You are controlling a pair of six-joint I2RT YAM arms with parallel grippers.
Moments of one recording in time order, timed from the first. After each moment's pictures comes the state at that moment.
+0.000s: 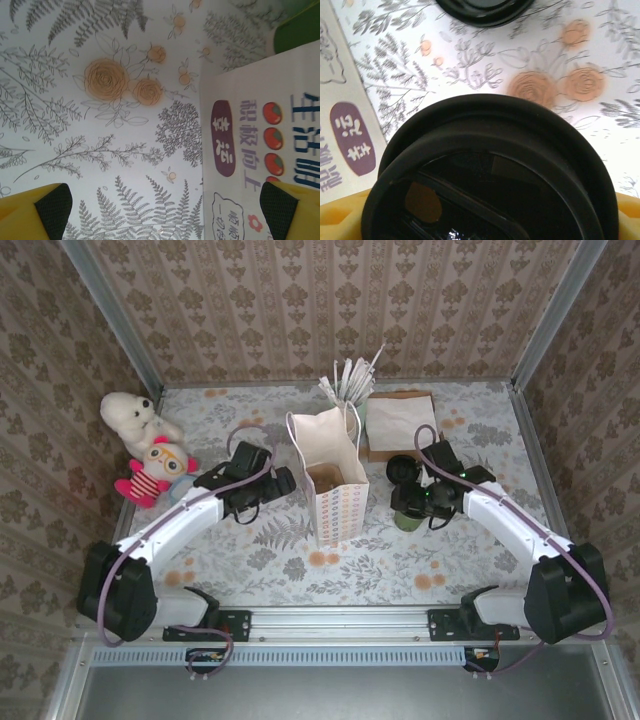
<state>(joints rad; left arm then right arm) -0.54 1.30 0.89 -0.56 -0.04 -0.77 0.31 1.29 0.89 -0.77 -0.12 0.47</state>
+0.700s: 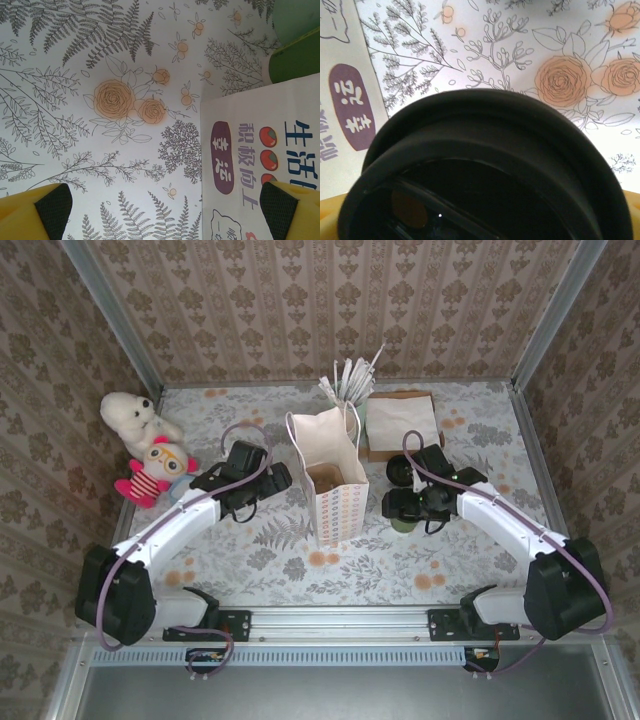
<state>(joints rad) -0.52 1.28 0.87 -0.53 -0.06 -0.79 0.36 1.31 0.88 -0.79 -0.12 0.42</state>
